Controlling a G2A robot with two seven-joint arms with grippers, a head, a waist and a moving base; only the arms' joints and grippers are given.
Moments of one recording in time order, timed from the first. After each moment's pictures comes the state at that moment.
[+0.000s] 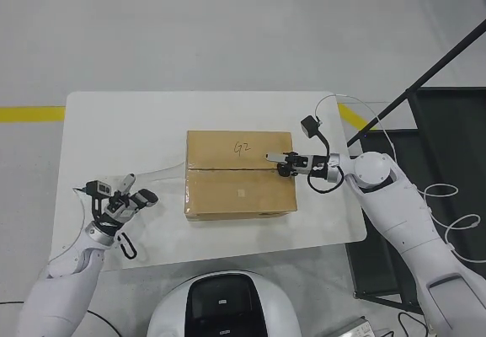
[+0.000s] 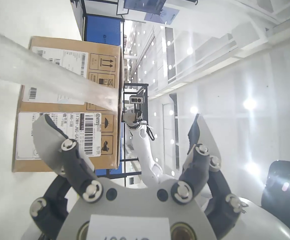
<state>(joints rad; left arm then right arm) 1.34 -1.09 -1.27 -1.17 -0.72 -0.55 -0.78 -0.98 -0.99 1.11 -1.24 0.26 -0.27 0.99</state>
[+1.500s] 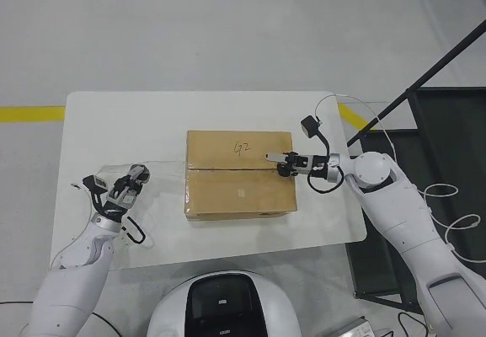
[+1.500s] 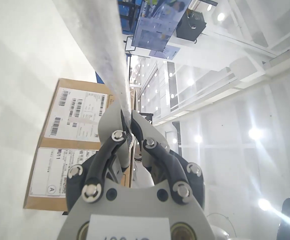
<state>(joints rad) 1.30 -1.14 -1.28 -1.16 -0.63 -0.56 -0.57 -0.98 -0.99 1.11 -1.24 0.26 -0.27 0.99</state>
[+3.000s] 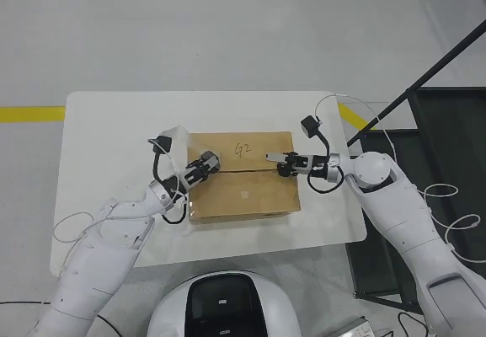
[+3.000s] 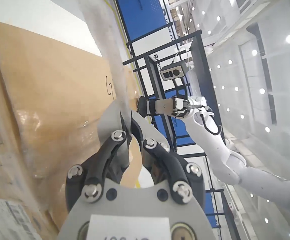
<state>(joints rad) 1.13 -1.19 -1.03 -1.47 0.10 -0.25 -0.46 -0.98 -0.99 1.11 -1.24 0.26 -0.27 0.99</state>
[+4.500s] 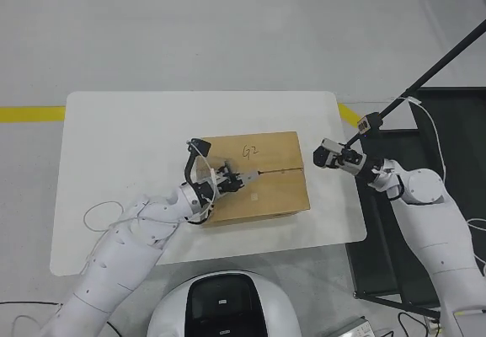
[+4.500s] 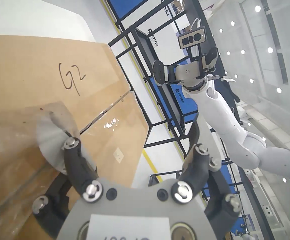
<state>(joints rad) 1.06 -1.25 -0.88 -1.44 0.23 -0.32 -0.44 -1.24 -0.93 1.48 -1.33 0.52 -0.44 1.04</state>
